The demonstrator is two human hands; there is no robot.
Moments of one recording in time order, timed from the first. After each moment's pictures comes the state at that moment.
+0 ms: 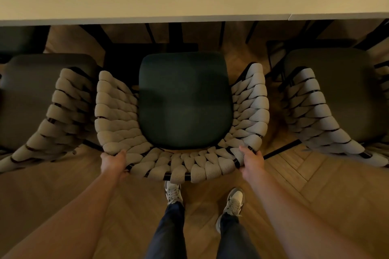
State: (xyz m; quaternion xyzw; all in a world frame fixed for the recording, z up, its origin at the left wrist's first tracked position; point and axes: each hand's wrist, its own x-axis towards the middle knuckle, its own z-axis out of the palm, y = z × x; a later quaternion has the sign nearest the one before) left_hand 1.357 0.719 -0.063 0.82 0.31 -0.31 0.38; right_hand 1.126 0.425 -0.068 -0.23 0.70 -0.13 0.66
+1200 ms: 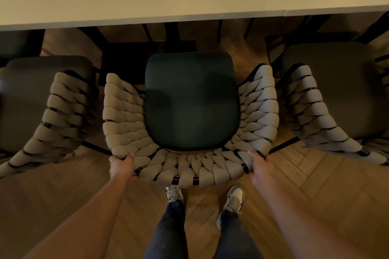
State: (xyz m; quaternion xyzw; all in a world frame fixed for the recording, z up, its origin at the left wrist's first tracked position) left_hand 1.327 0.683 -0.051 0.83 0.28 -0.32 0.36; right_hand 1.086 0.404 -0.081 -0.23 0.70 -0.14 0.66
